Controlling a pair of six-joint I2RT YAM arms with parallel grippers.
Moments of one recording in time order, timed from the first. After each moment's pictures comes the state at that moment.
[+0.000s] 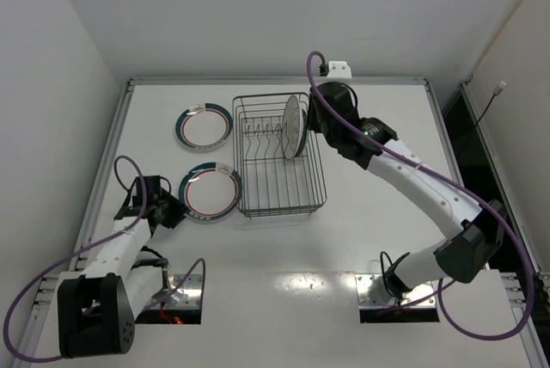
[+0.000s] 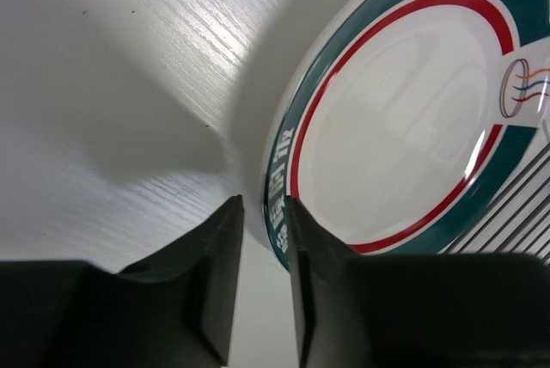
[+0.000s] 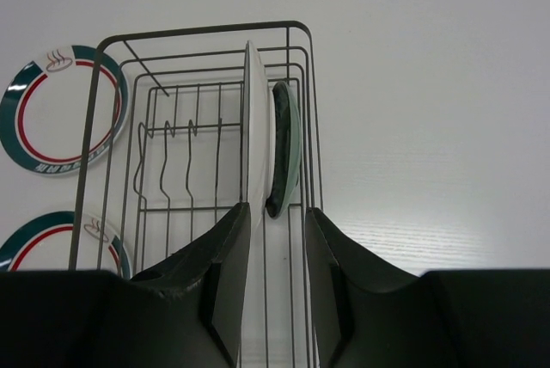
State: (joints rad) left arm 0.10 0.95 0.36 -0.39 0.06 -0.89; right arm 0.67 1.45 1.40 -0.45 0.54 0.38
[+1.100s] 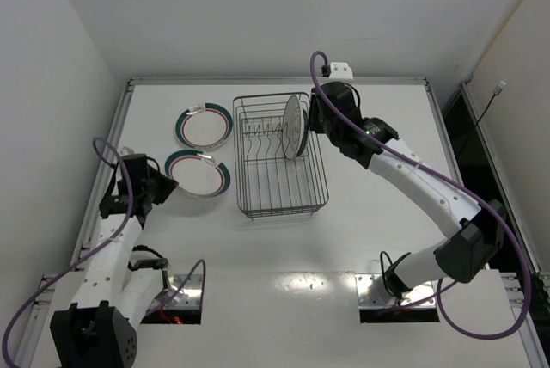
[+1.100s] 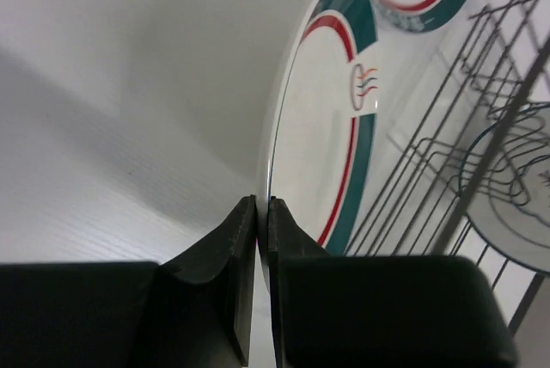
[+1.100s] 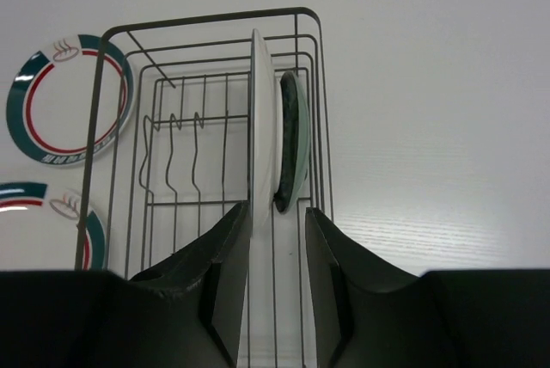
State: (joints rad) left arm 0.10 0.85 0.55 -0.45 0.03 -0.86; right arm 0.64 1.45 1.37 -0.43 0.48 0.39
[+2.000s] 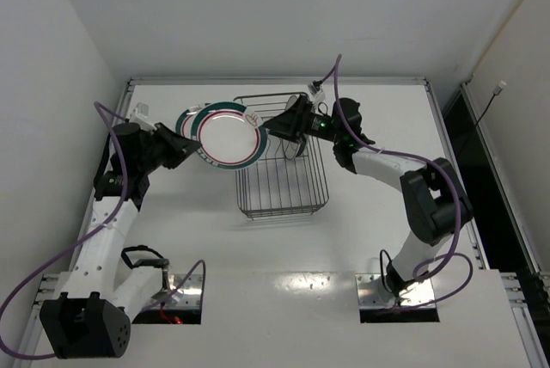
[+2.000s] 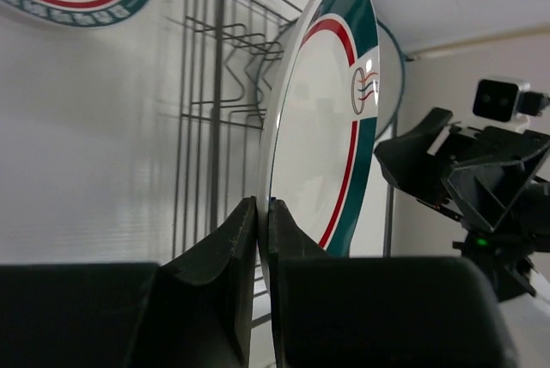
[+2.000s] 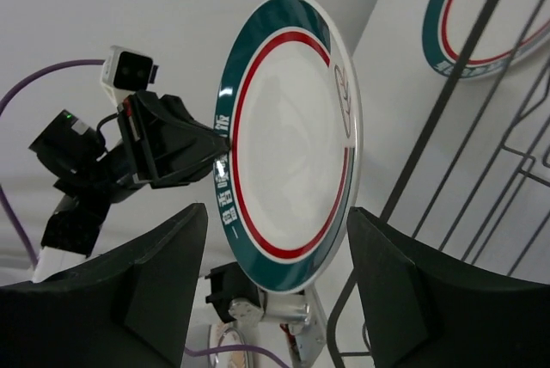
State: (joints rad) left arm 0.04 0.93 0.84 -0.34 0.40 -0.83; right arm 0.42 1.72 0.98 0.69 -0.71 1.09
